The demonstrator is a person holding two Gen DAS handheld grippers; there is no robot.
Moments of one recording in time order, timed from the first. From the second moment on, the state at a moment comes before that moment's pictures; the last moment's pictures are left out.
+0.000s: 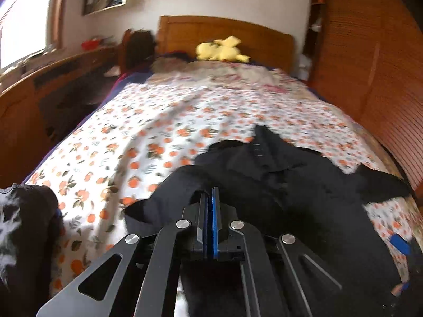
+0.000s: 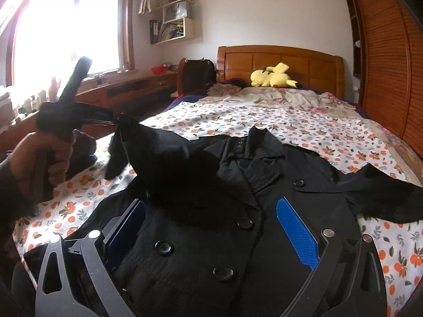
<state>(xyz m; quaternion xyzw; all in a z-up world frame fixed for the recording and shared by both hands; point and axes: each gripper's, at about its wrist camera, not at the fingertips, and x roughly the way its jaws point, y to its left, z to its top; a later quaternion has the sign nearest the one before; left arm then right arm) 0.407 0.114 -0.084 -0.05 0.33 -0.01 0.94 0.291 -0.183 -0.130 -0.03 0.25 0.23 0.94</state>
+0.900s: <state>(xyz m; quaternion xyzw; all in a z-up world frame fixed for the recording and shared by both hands) 0.232 0.083 -0.120 -0.03 0.29 -0.07 0.95 0.238 -0.180 -0.133 -0.04 0.27 0.21 0.94</state>
